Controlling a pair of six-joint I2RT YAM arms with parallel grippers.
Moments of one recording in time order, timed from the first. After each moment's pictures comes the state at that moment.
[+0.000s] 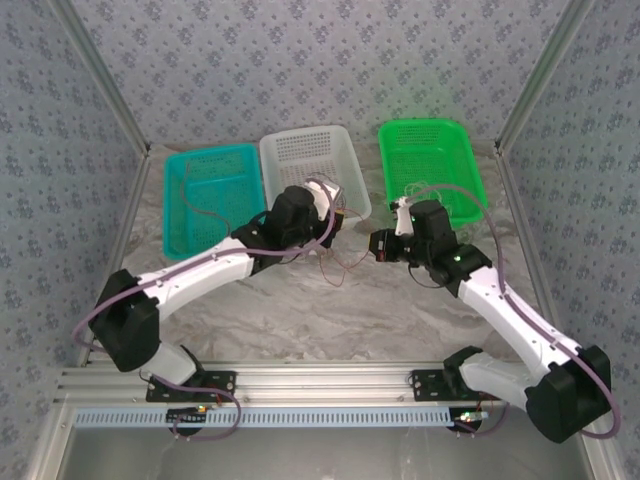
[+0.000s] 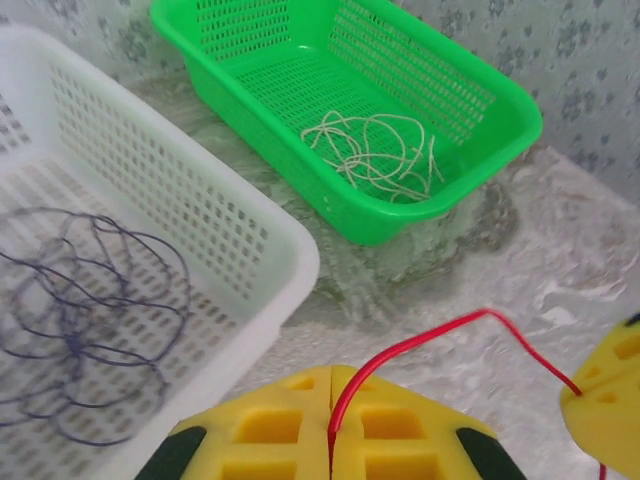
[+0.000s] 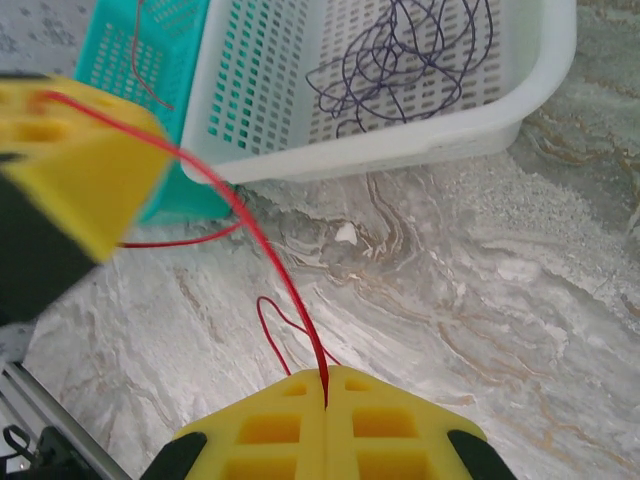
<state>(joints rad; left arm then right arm) -0.83 1.49 1.16 -0.13 -0.01 -0.16 0.47 1.09 0.86 -0.43 -0.31 0.50</state>
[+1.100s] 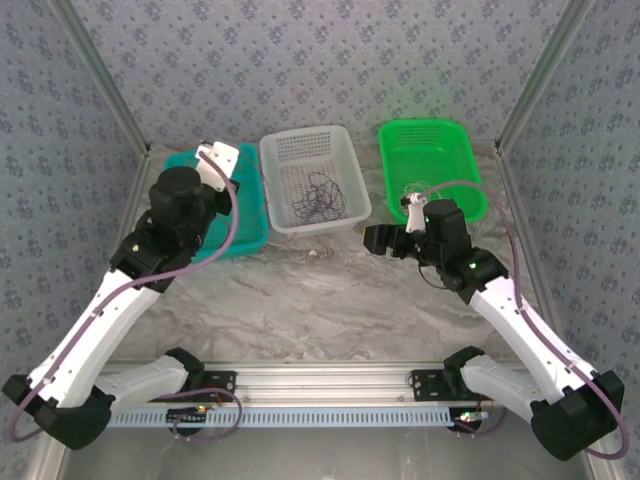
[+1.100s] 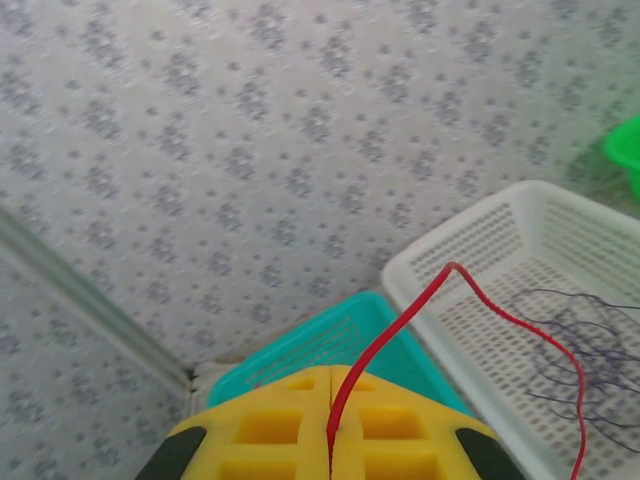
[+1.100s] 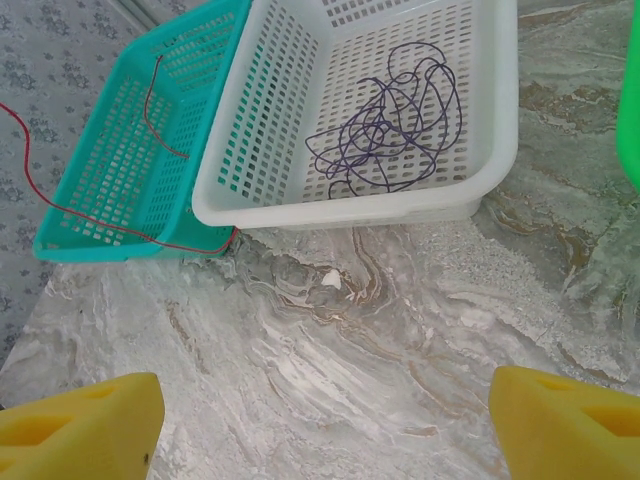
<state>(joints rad) -0.58 1.02 1.28 -0.45 -0.48 0.30 0.45 0.98 0.88 -0.46 -0.24 0.43</state>
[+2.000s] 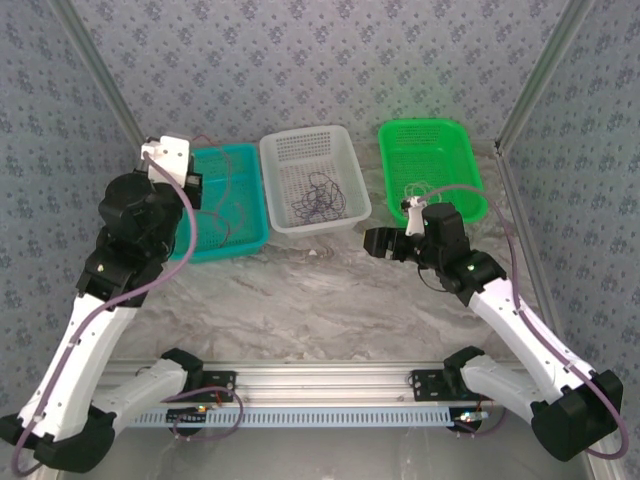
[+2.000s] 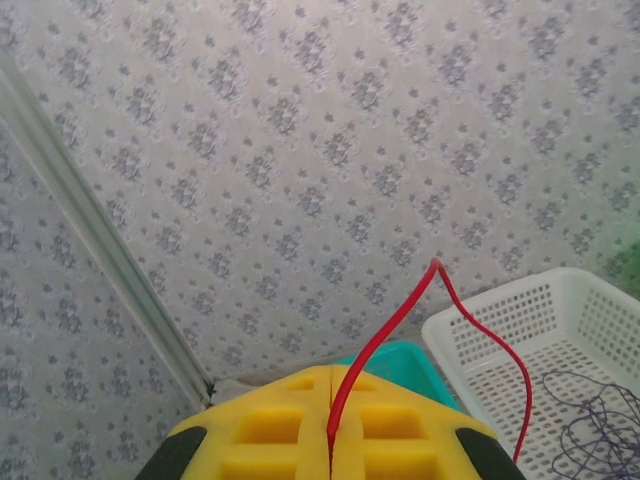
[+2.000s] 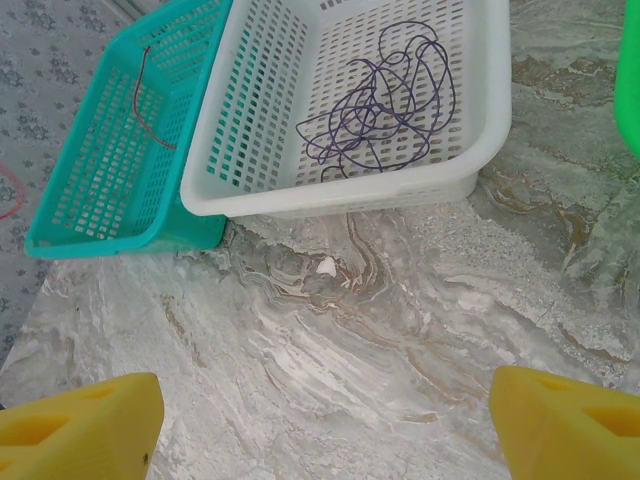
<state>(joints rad) -0.43 0.92 1.30 -0.42 -0.40 0.21 0.45 0.97 0.84 -0.45 -0.24 0.46</state>
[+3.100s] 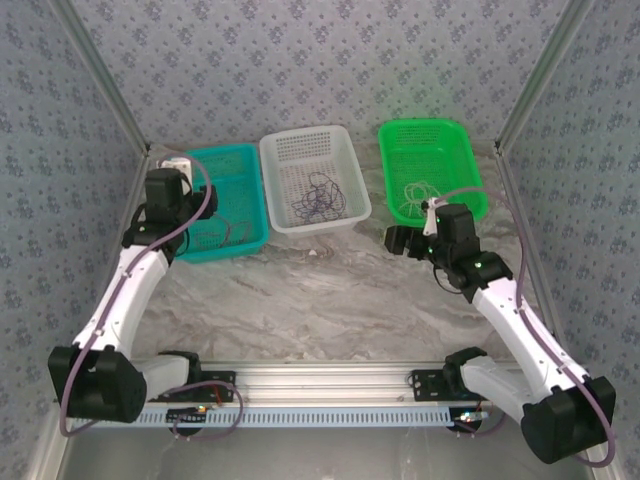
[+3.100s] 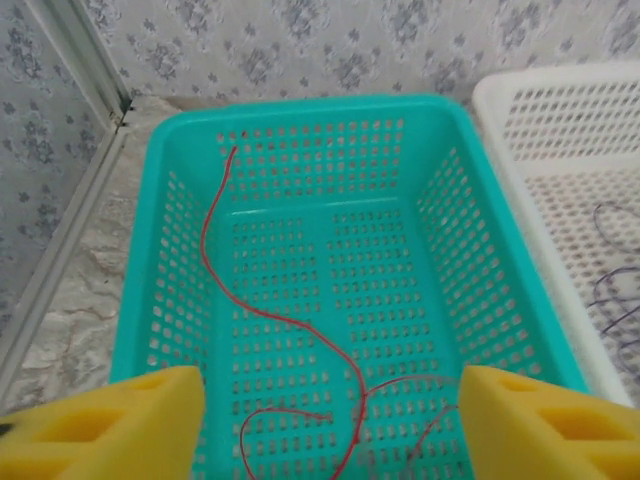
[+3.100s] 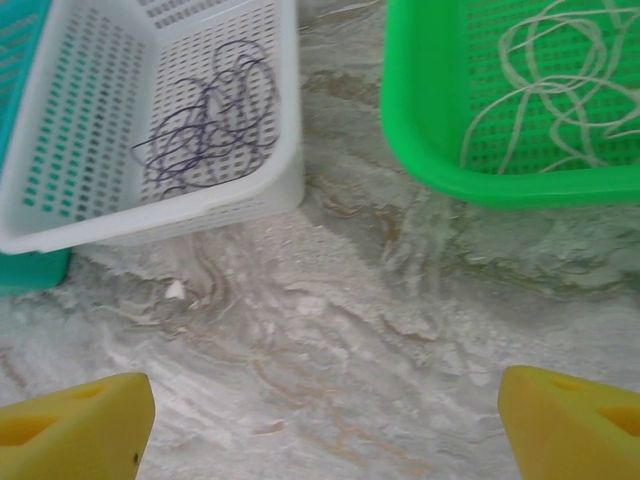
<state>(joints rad) -0.12 1.18 1.02 -0.40 -0.14 -0.13 0.30 0.97 0.81 -0.52 -0.08 0.35</state>
